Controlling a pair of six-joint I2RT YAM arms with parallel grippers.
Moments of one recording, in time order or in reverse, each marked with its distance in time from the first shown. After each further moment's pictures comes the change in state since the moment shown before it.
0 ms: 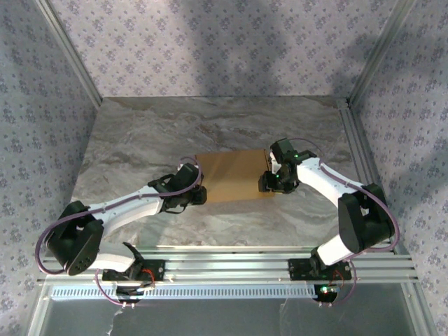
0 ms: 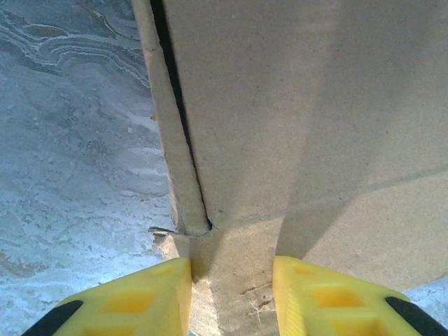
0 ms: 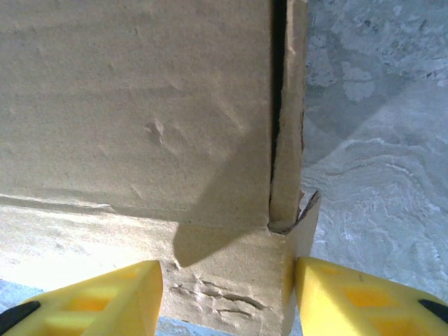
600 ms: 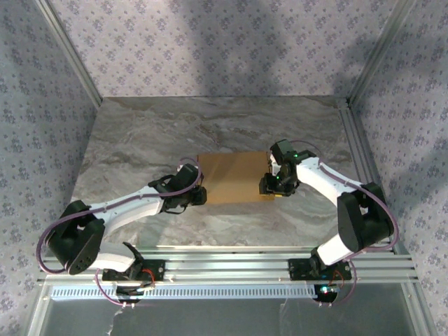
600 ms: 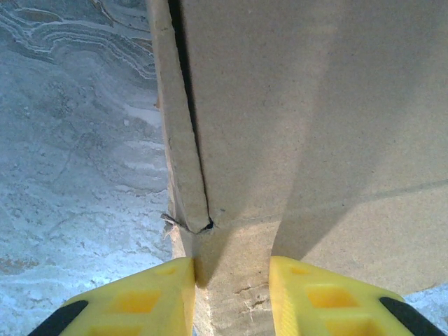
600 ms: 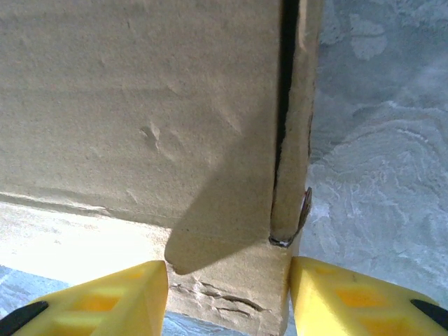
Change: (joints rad) left arm 0.002 0.008 -0.008 0.011 0.011 -0.023; right arm 0.000 0.011 0.003 -0.048 -0.028 0.013
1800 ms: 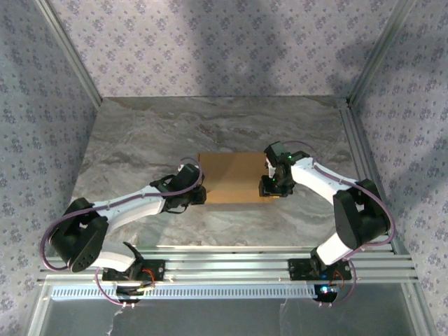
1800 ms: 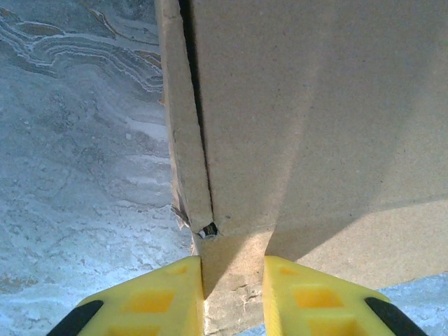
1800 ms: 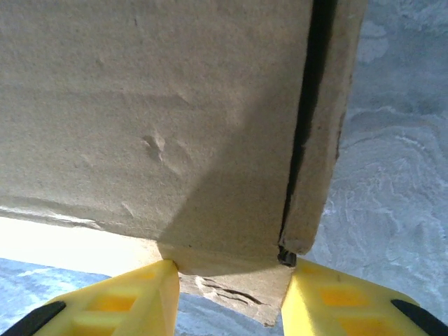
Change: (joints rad) left arm 0.003 0.023 -0.006 0.037 -0.020 0.010; right arm 0.062 0.031 0.005 0.005 0.109 0.000
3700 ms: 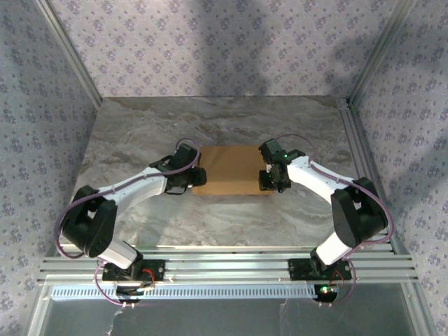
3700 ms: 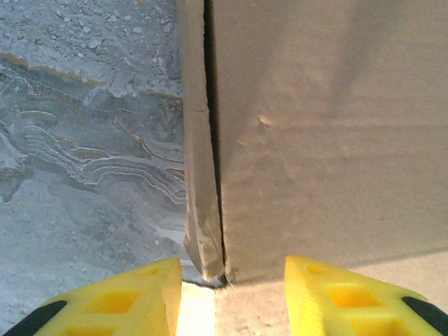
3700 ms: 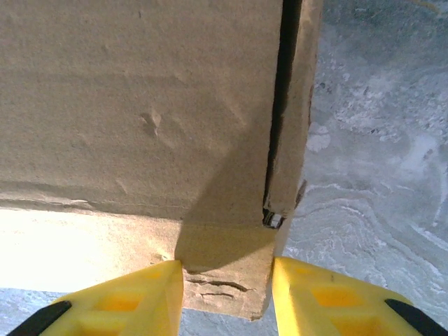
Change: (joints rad) left arm 0.140 0.105 0.186 -0.072 0.048 0.056; right arm 0.025 0.019 0.040 0.059 0.147 0.006
